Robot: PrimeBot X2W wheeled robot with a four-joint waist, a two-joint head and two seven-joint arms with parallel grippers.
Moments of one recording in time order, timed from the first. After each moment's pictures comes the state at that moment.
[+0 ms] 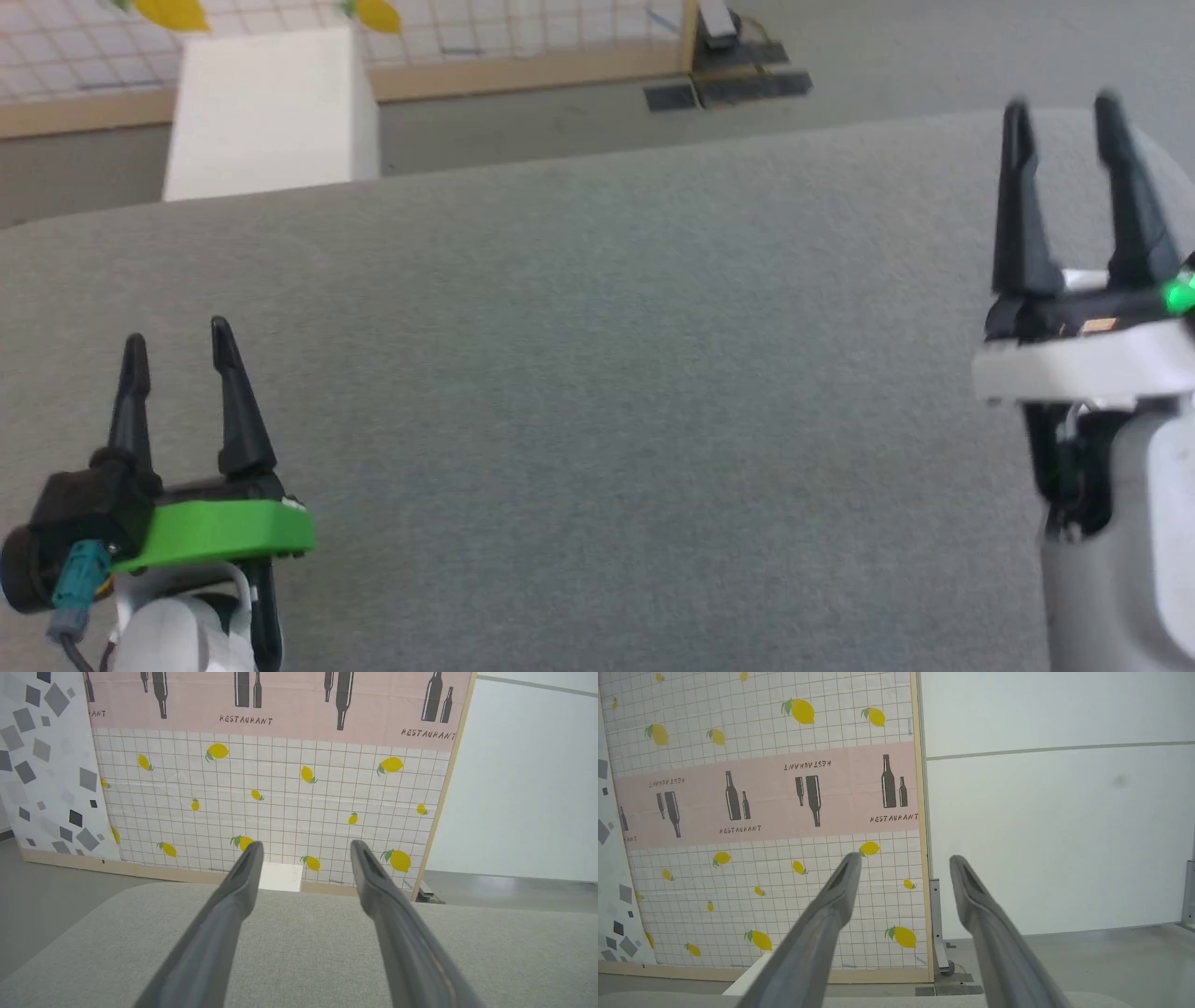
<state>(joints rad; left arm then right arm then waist) -0.09 0.09 0.15 -0.07 -0.17 0.01 -0.26 -0.37 -0.06 -0.06 -0.04 0.19 0.13 -0.17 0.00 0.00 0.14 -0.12</state>
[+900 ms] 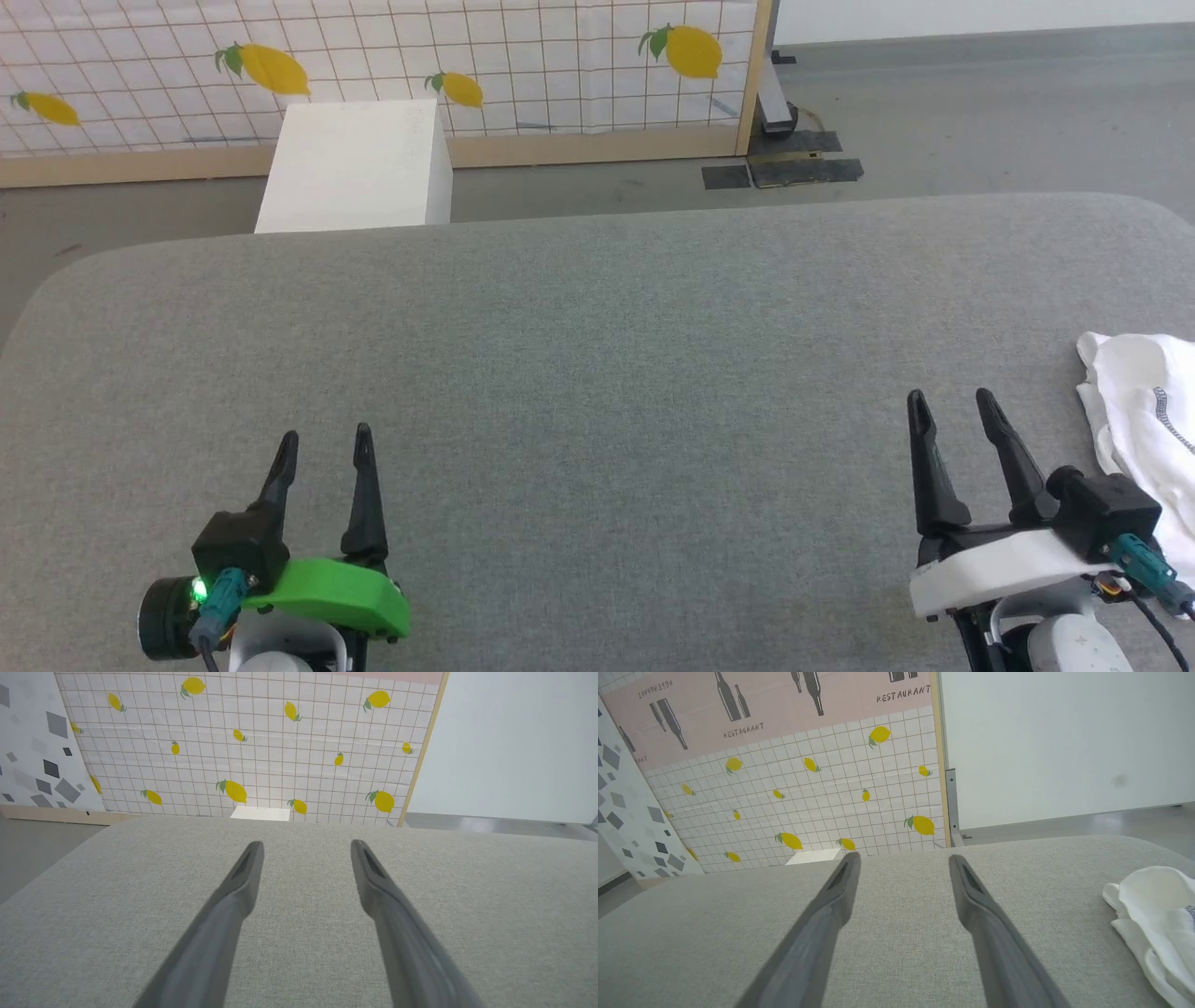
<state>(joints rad) -0.02 0.07 0.00 0.12 -0.16 -0.02 -0.23 -0.06 -0.05 -0.02 0.18 0.21 0.13 -0.26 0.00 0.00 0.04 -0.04</state>
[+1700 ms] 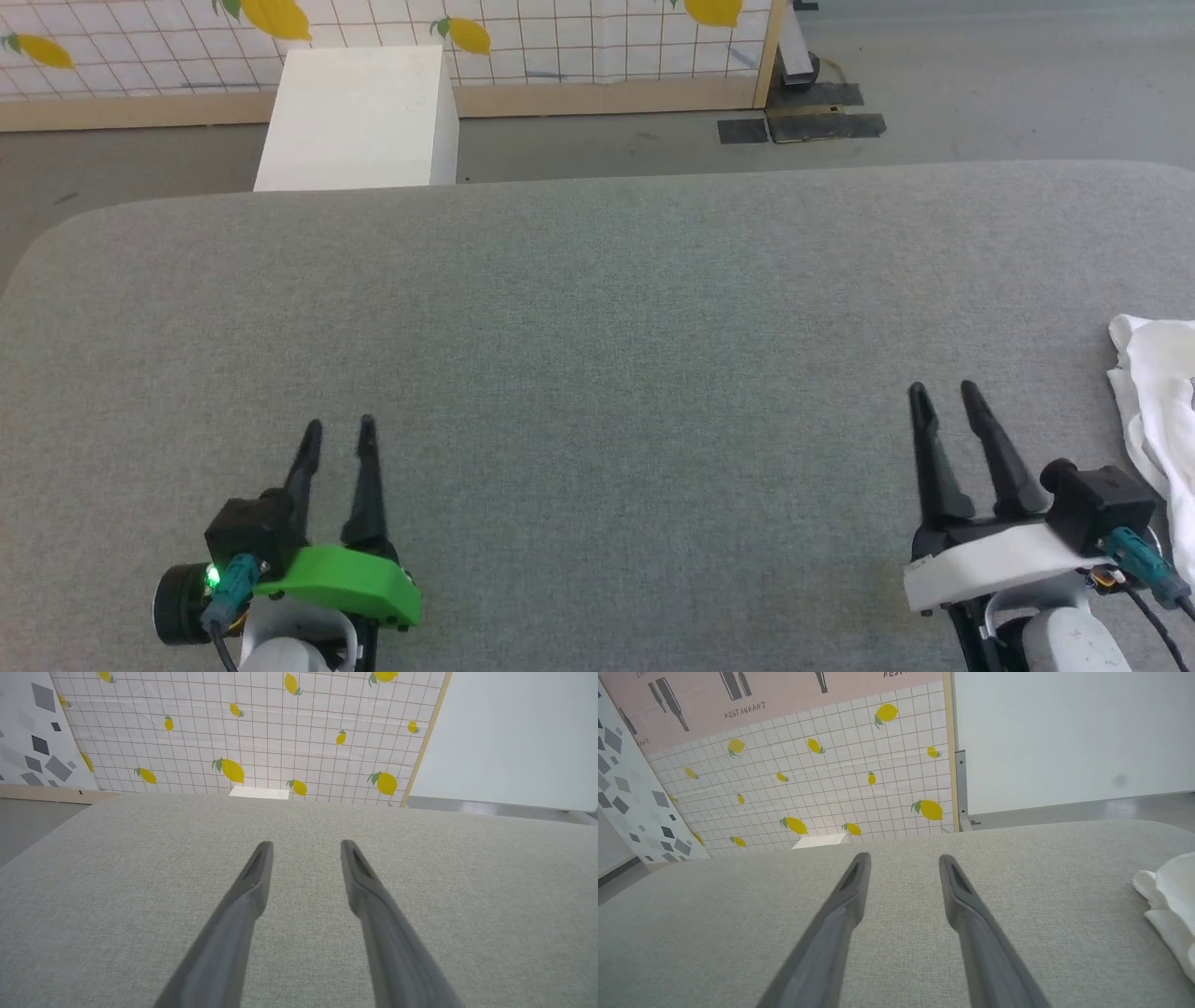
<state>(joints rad) -0.05 0.07 -0.02 0.16 -0.18 -0.02 -0.24 -0.07 -0.05 0.00 0.17 0.21 0.13 -0.26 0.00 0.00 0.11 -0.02</state>
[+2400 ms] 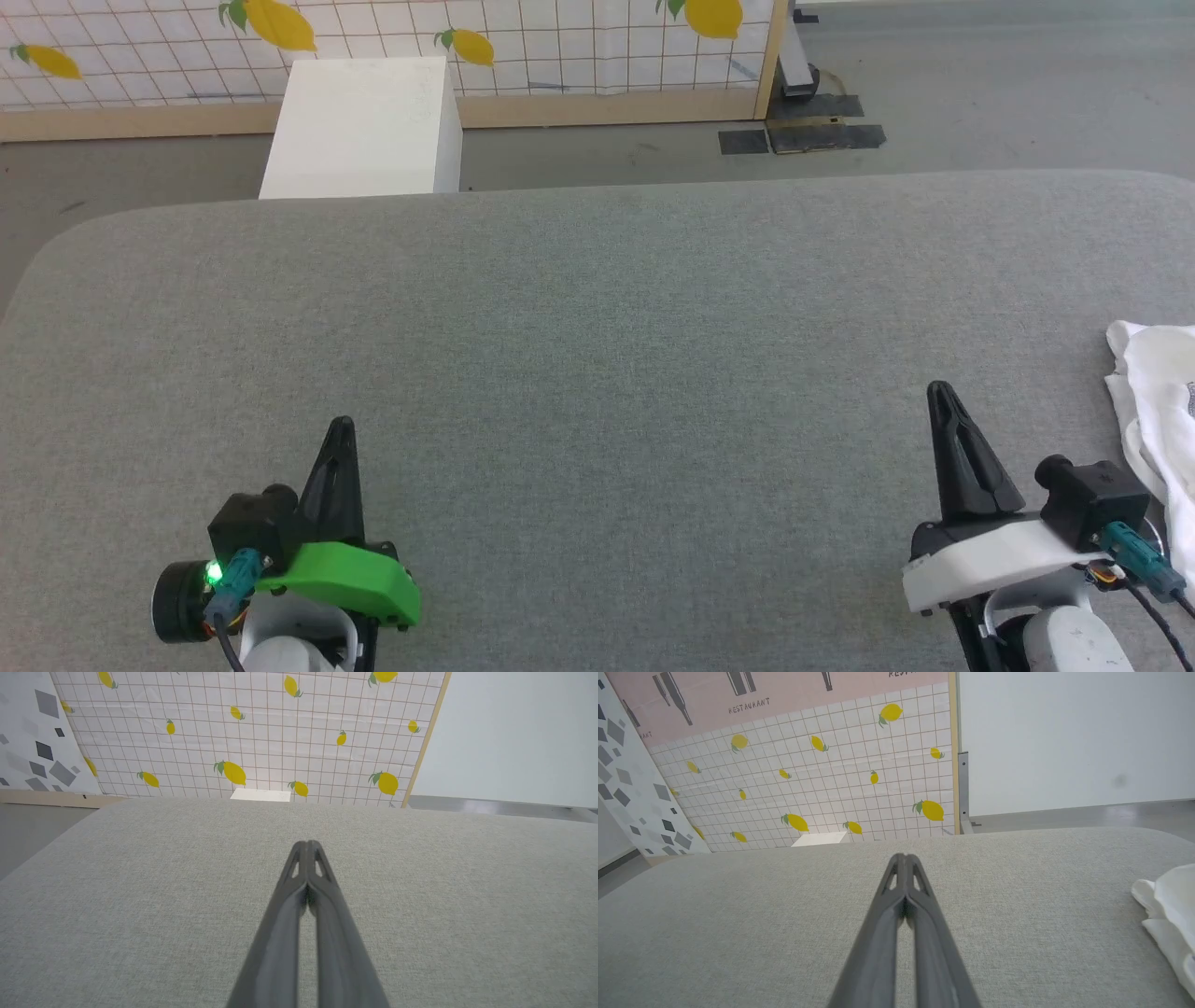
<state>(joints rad) -0.05 0.07 -0.02 0.15 -0.16 -0.02 -0.21 -0.07 -0.05 0.00 0.16 0.19 0.13 -0.22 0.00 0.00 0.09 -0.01</state>
